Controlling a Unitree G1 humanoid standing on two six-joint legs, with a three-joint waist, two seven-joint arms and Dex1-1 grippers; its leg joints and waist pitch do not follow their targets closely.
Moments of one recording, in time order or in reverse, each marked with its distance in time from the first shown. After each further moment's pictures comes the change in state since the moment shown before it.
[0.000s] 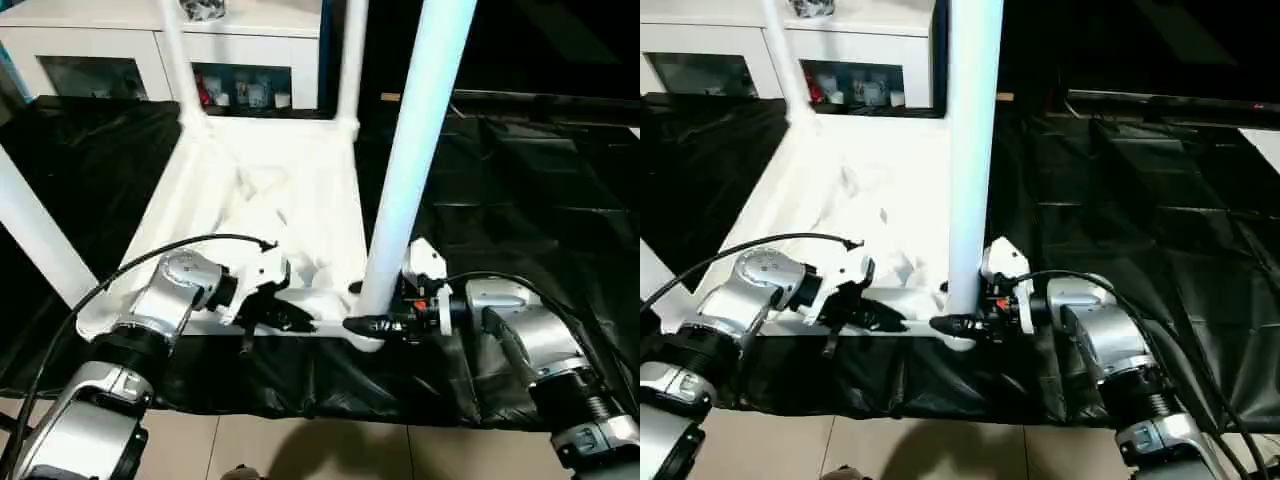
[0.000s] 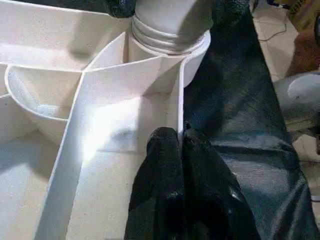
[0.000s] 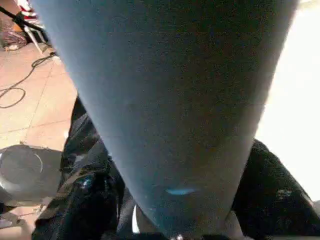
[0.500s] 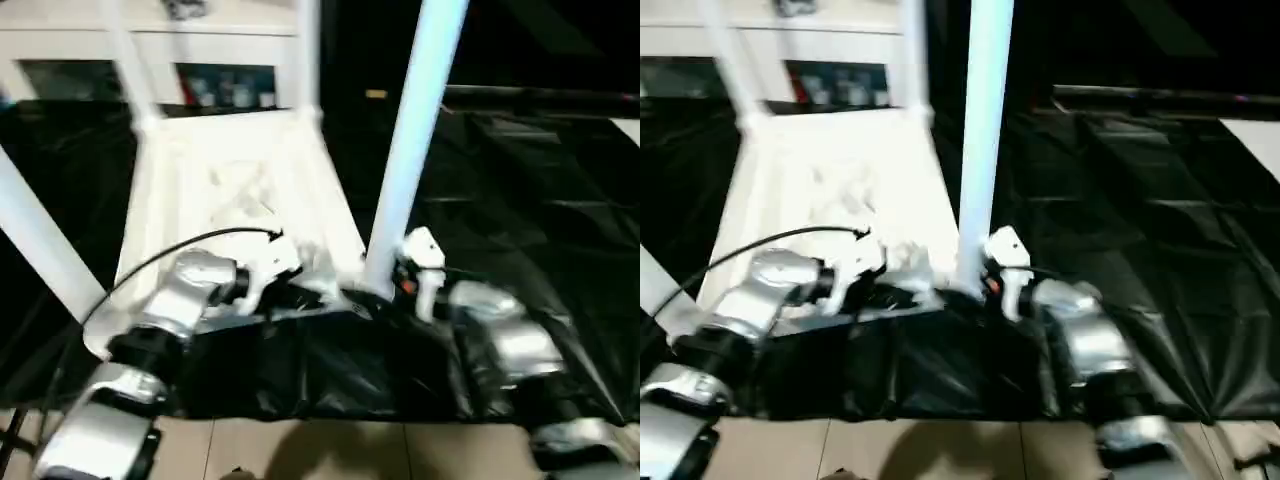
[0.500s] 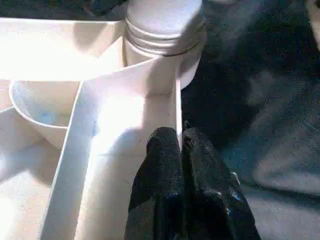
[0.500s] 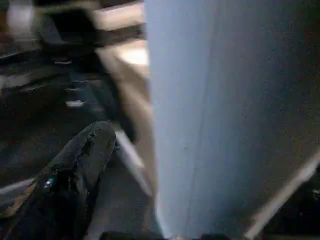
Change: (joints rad) left arm 0.001 -0.029 0.020 -0.016 0.028 0.010 0.136; right arm 0.000 0.057 -0.046 0.066 -0.035 -0.096 -0.169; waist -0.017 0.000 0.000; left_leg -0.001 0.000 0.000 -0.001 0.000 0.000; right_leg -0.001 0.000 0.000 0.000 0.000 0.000
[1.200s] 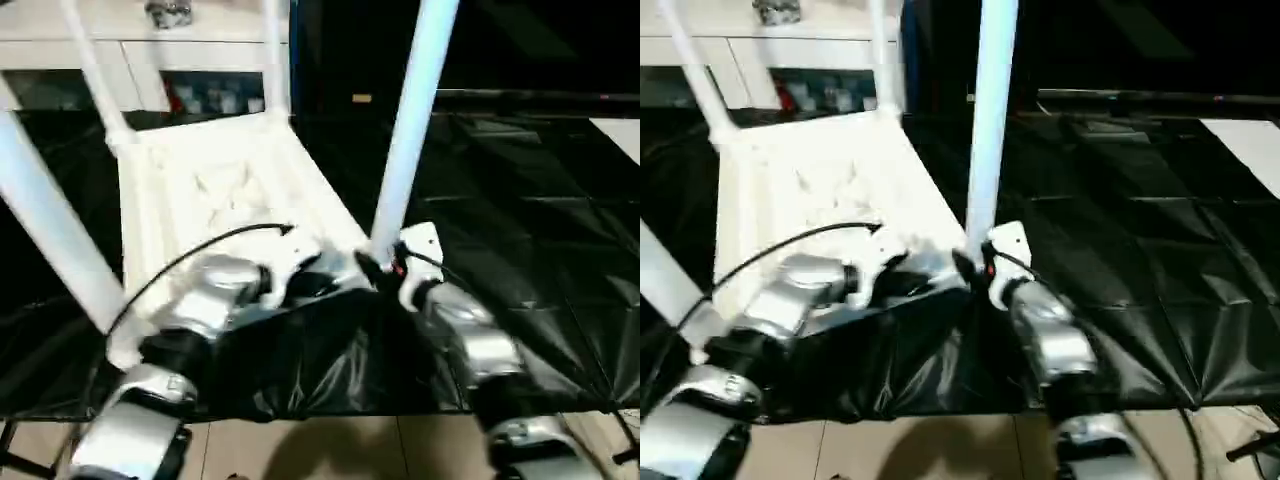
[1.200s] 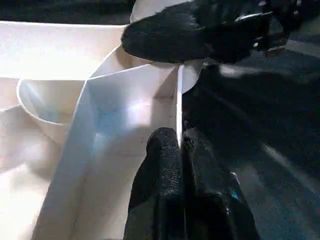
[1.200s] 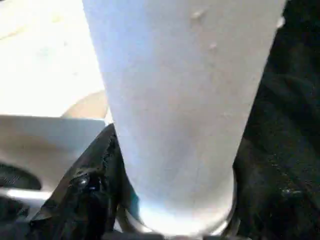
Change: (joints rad) left arm -0.011 -0.171 0.049 0.010 0.049 0.139 0.371; right arm -0.036 0.269 -0.170 0.224 -0.119 -0.106 -0.728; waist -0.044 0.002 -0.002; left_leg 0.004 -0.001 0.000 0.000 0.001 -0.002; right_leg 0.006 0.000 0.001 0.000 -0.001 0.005
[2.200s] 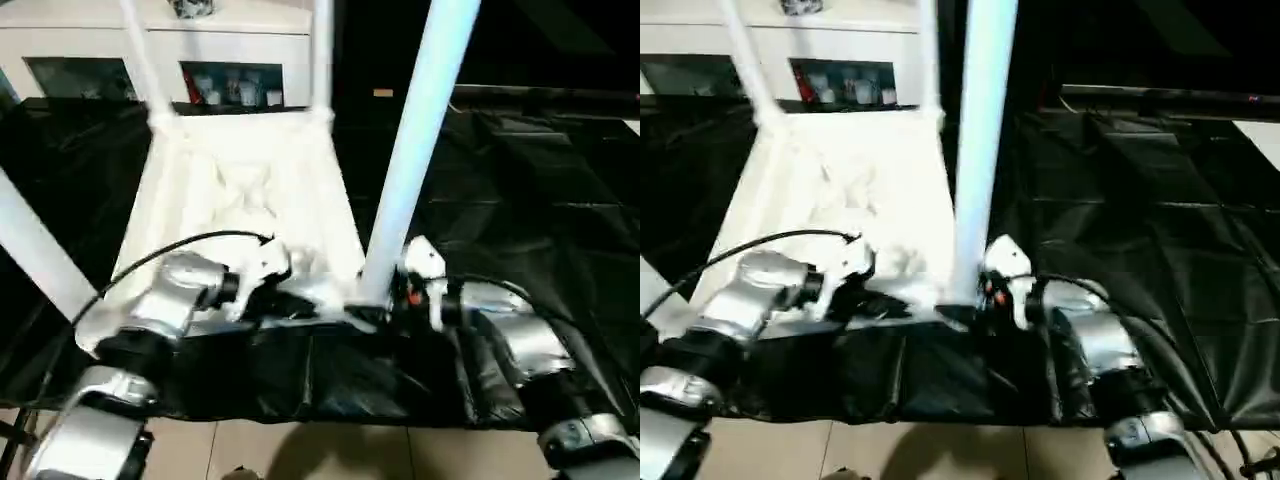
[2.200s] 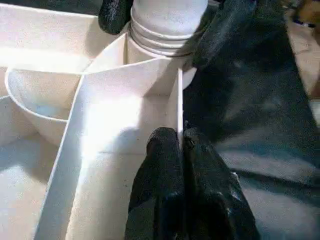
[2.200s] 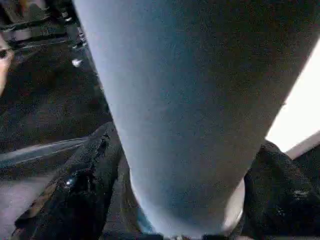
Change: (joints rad) left arm 0.027 0.189 -0.037 -0.022 -0.082 -0.094 -0.450; right arm 0.025 -0.277 0.193 -0.163 0.075 0.069 0.784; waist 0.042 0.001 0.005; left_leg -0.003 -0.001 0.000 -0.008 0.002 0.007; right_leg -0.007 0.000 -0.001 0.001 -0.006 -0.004
